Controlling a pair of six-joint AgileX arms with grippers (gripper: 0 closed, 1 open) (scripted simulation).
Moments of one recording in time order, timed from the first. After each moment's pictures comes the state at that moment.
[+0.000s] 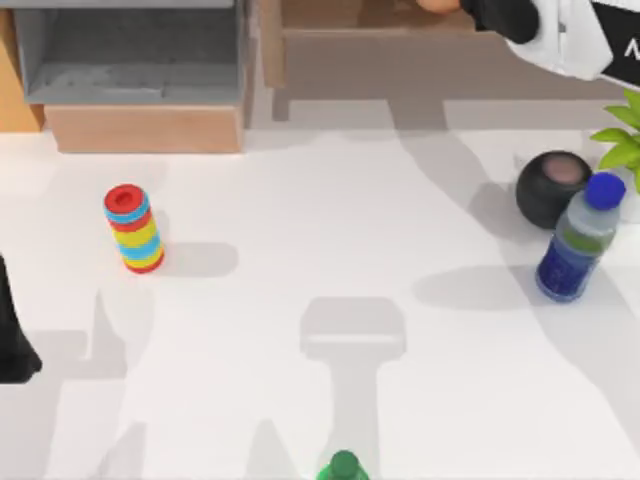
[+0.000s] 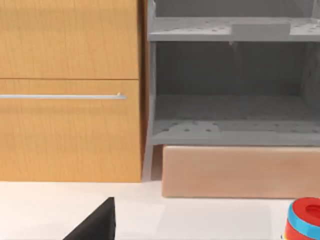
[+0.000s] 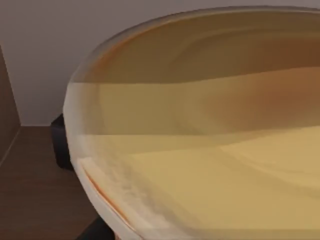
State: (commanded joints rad) left arm 0.00 0.00 0.00 0.00 0.00 0.00; right arm 0.44 2.12 1.73 0.16 0.47 0.10
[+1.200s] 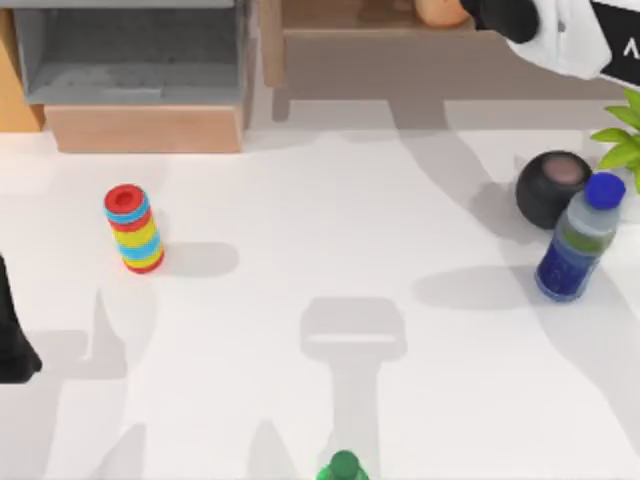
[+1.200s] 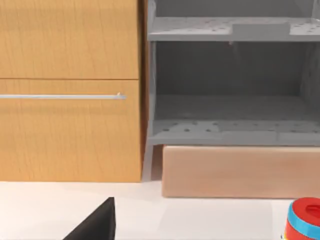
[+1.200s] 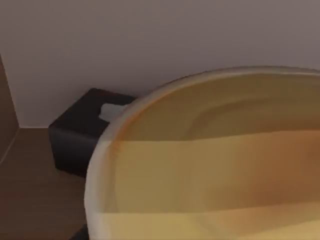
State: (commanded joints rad) left arm 0.00 0.00 0.00 0.00 0.00 0.00; right arm 0.44 2.12 1.73 0.17 0.47 0.10
